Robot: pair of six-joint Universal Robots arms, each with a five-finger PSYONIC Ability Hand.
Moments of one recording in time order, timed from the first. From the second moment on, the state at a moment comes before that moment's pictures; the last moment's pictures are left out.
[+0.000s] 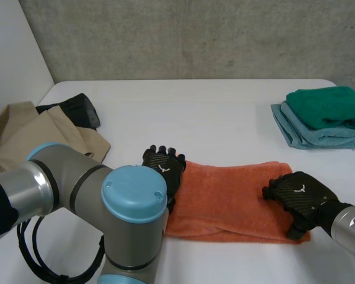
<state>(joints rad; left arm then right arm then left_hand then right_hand) 3.83 -2.19 -1.42 3.30 -1.97 3.48 1.57 -1.42 2.06 0.00 1.02 2.35 0.20 0.21 0.22 0.21 0.05 0.40 0.45 0.47 0.47 0.29</state>
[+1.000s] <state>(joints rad) 3.95 -1.94 -1.60 3.28 -2.00 3.47 1.57 -1.51 1.97 0.02 0.98 2.27 0.20 0.21 0.22 0.21 0.05 0.91 1.17 1.18 1.19 0.96</state>
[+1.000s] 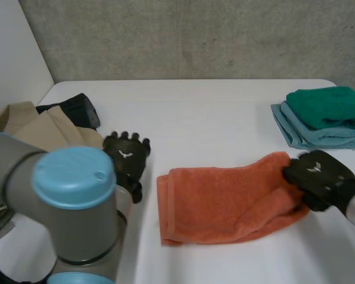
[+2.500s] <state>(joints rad) 3.97 -1.86 -1.60 3.14 -1.85 3.30 1.86 -1.40 1.92 -0.05 1.17 2.83 0.20 0.21 0.22 0.21 0.05 0.19 0.22 0.21 0.23 0.07</state>
